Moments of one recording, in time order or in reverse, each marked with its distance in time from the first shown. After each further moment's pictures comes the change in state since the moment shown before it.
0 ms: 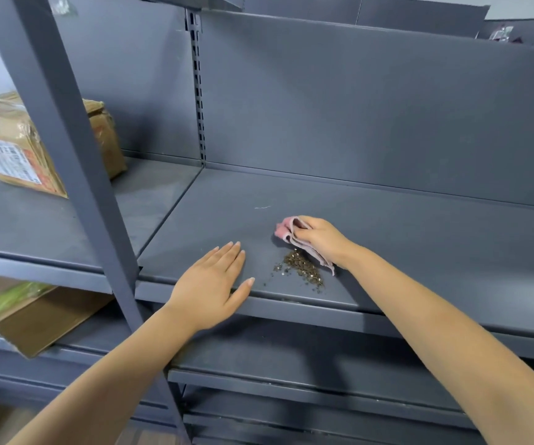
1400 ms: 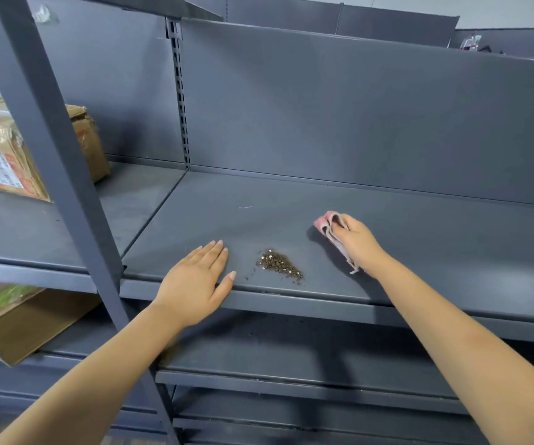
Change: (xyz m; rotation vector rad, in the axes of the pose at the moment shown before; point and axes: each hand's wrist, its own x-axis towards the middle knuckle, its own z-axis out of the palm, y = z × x) left_hand -0.004 0.006 -0.004 -0.066 -0.075 -0.093; right_hand -0.042 0.038 -0.044 0.018 0.338 0.081
